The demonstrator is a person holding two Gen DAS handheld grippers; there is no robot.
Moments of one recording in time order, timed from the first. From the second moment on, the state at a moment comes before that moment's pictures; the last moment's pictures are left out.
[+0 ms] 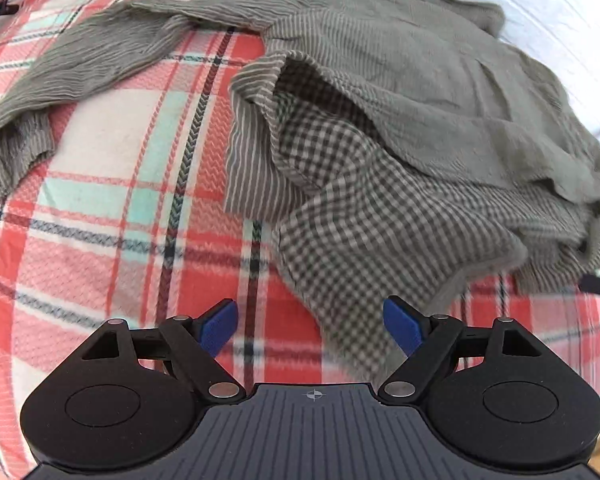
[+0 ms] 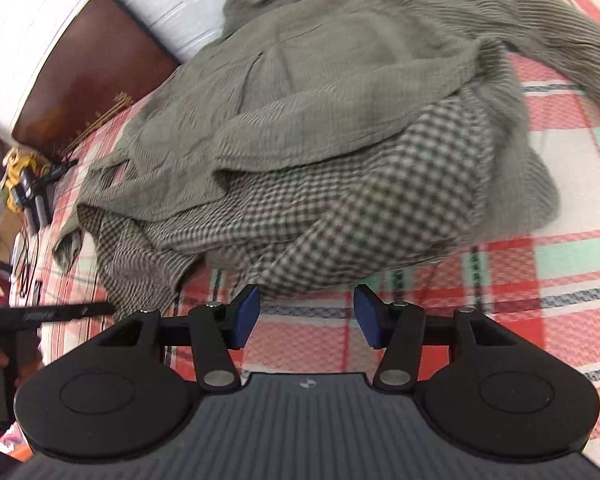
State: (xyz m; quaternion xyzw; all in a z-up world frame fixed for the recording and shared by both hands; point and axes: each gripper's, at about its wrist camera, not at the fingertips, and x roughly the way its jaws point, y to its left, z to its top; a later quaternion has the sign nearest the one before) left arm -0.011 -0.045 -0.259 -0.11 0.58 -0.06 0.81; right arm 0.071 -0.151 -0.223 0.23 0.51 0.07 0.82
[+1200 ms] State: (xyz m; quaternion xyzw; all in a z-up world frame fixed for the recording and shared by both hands) left arm -0.112 -0.097 -0.215 -0.12 0.55 -0.15 0.81; right arm 0.017 -0.145 -0.157 0.25 0.47 0.13 0.84
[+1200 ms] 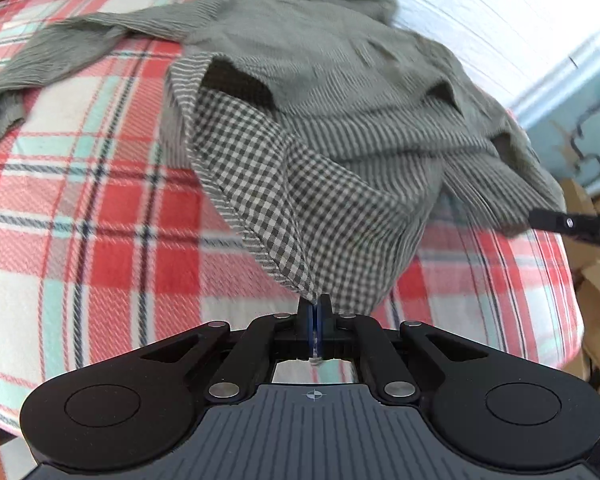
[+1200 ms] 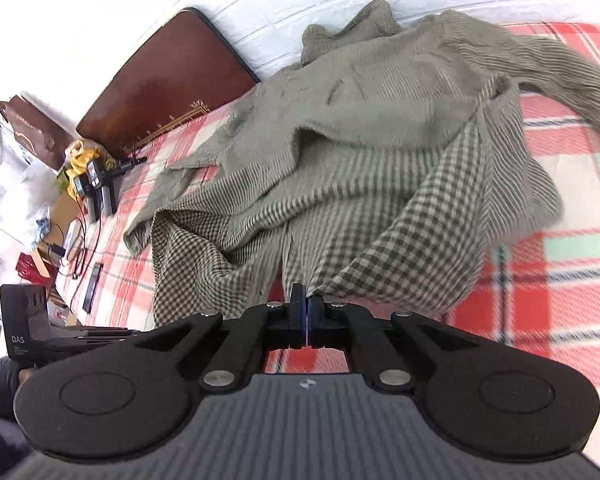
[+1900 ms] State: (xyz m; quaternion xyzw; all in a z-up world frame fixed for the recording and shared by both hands) left arm -0.131 -0.112 -0.212 -0.03 0.59 -0.17 0.79; right arm 0.005 -0.185 -0.215 0.10 0.50 0.10 0.86
